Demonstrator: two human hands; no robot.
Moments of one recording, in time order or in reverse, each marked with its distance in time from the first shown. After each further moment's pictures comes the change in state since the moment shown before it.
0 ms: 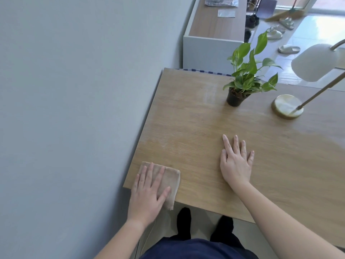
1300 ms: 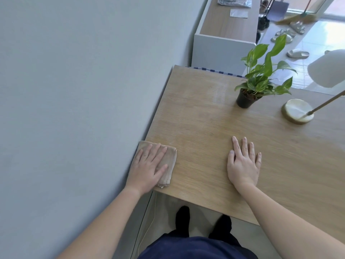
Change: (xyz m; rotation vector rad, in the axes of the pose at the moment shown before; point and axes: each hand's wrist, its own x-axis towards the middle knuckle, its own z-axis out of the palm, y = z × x) left_hand 0.068 -0.047 -0.021 0.020 0.014 0.099; right_hand 0.000 -0.003 0.004 -0.043 0.038 0.031
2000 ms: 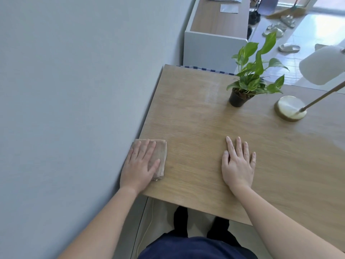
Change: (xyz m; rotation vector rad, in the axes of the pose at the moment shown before) left_hand 0.025 -0.002 0.001 0.033 0.030 -0.095; right_hand 0.004 0.001 0.002 0.012 0.017 0.014
